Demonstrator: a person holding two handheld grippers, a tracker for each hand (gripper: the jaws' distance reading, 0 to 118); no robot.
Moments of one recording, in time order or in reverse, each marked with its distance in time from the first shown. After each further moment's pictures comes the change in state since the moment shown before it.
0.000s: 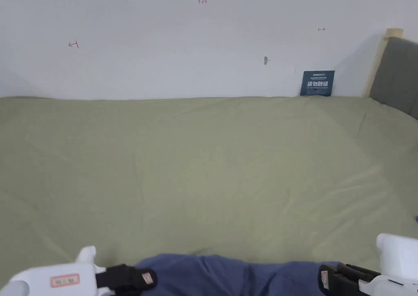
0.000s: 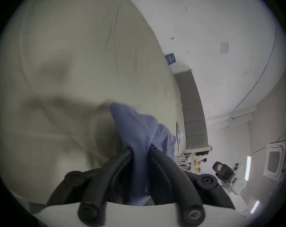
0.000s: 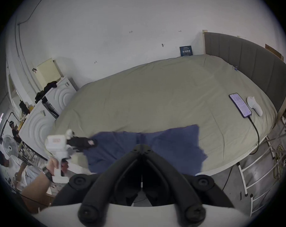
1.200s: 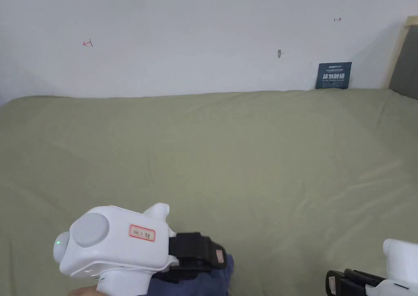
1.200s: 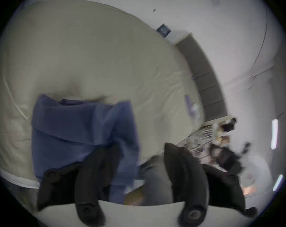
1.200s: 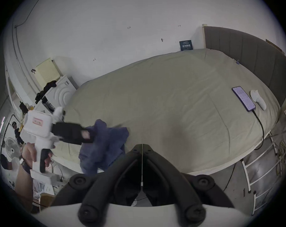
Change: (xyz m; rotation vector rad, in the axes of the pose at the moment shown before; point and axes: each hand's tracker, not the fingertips) left arm 0.142 -0.016 -0.031 -0.211 0.081 -0.210; right arm 0.007 -0.011 -0.020 -0.046 0.025 -0.031
